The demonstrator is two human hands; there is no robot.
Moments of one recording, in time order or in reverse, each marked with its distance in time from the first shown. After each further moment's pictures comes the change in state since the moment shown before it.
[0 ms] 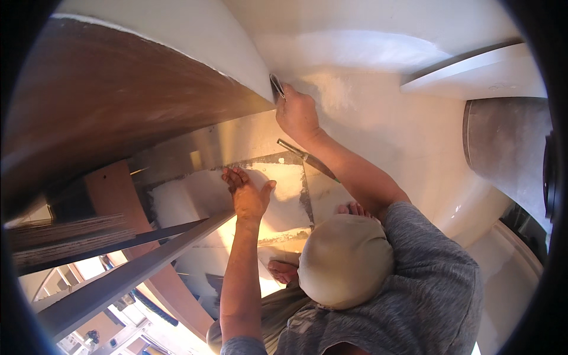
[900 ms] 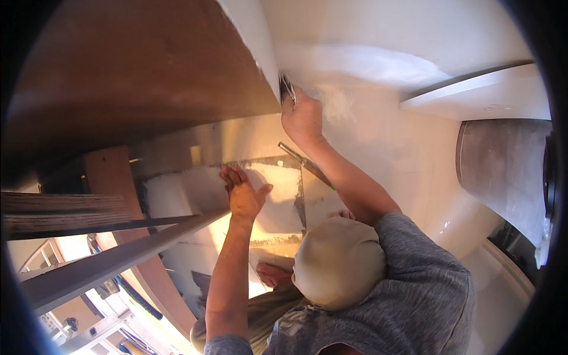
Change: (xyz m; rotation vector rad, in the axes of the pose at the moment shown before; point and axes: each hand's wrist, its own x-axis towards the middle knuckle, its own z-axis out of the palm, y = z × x) left_hand 0.004 0.000 -0.010 0.009 -0.082 -0.056; right_hand -0.003 -0.010 0.009 0.060 -0.016 0.139
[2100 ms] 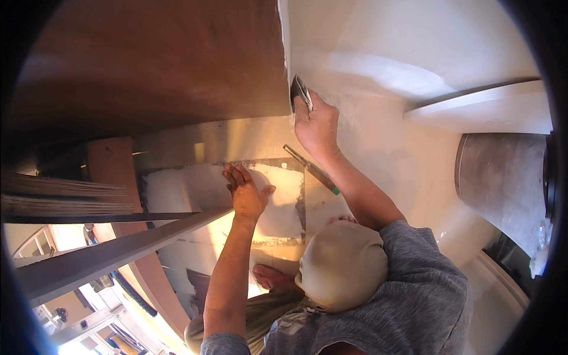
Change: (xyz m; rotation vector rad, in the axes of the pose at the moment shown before) left_hand -0.002 -0.010 0.022 0.012 0.125 0.036; right_hand -0.001 -0.023 -0.019 0.085 0.024 -0.044
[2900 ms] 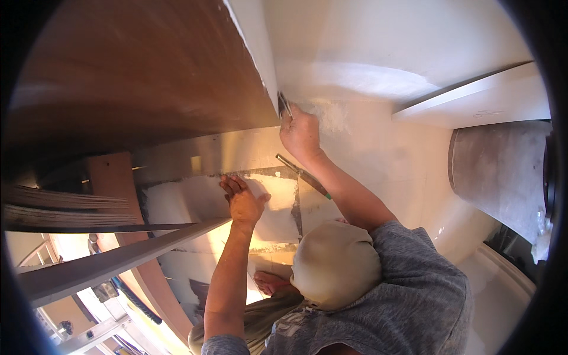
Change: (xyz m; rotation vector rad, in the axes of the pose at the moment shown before) left_hand 0.002 0.018 -0.017 -0.035 -0.110 -0.017; right_hand 0.001 -0.004 -0.008 -0.091 -0.010 -0.070
